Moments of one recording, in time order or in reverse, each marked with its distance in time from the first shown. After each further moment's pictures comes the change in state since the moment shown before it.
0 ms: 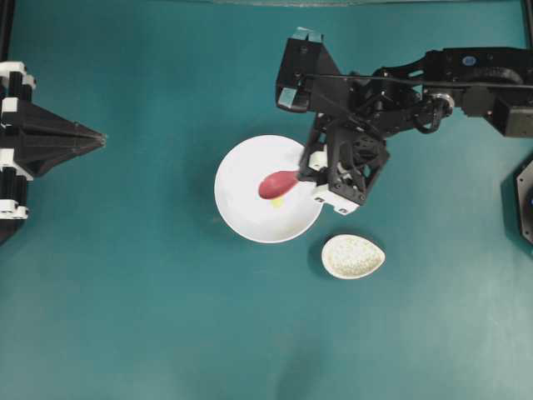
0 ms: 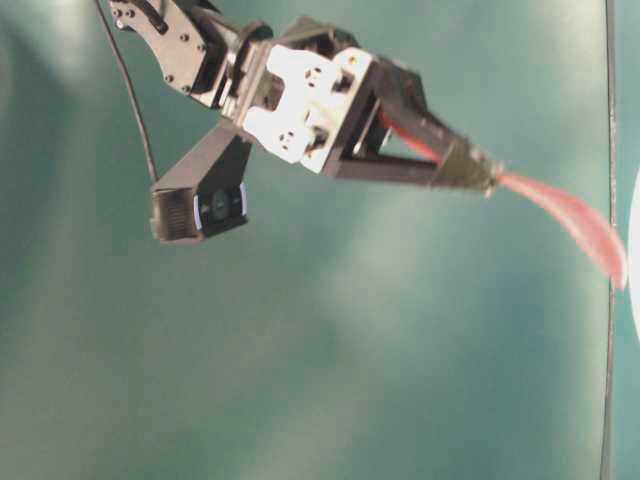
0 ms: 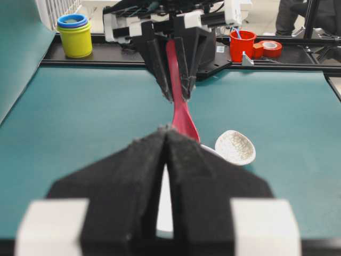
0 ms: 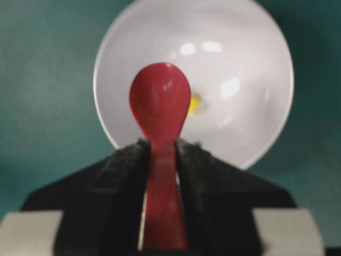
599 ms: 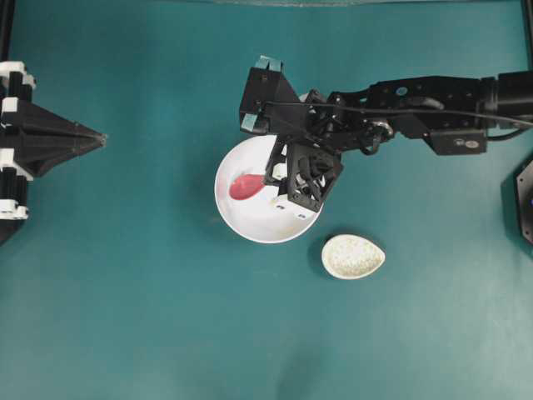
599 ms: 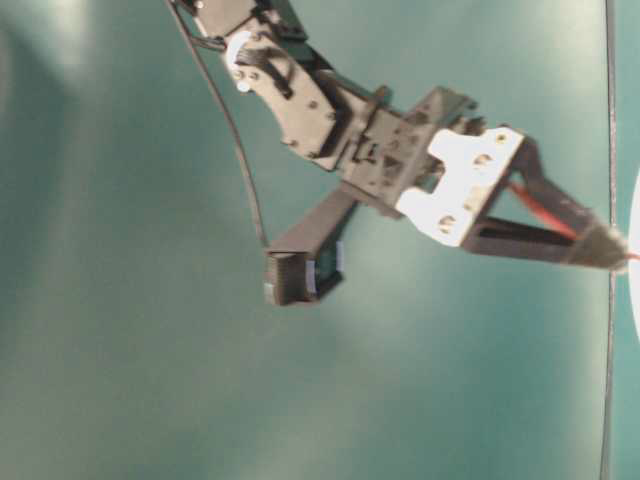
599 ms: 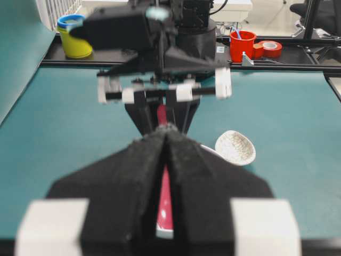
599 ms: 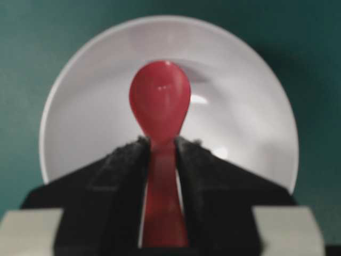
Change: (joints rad) left arm 0.000 0.000 0.000 -0.002 0.000 0.000; right arm 0.012 0.176 0.002 0.000 -0.279 -0.080
